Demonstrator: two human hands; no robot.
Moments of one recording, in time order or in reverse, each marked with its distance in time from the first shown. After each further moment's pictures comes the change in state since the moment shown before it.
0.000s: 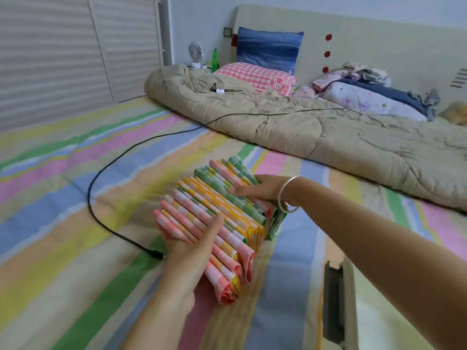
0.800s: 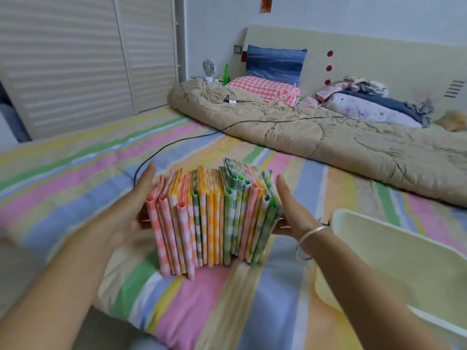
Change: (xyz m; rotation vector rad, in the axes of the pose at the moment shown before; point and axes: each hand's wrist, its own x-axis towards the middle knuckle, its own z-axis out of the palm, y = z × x) left_hand -0.041 0.059 -0.163 0.166 -0.260 0.080; right_hand -0.161 -0.005 0.098 0.730 0.272 0.003
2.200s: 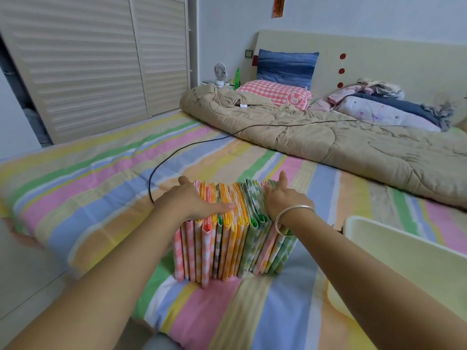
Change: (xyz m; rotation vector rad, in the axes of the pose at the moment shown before) left_hand 0.010 0.038 0.048 1.055 0.142 -0.067; right_hand 0.036 -0.033 0.028 -0.867 0.250 -0.087
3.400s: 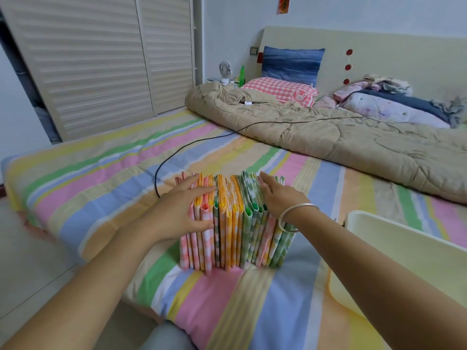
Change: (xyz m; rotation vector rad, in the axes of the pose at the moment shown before) left_hand -0.024 -0.051 0.012 -0.040 0.122 0.546; right_hand -0.006 0.002 0.001 0.082 -0.075 -0.206
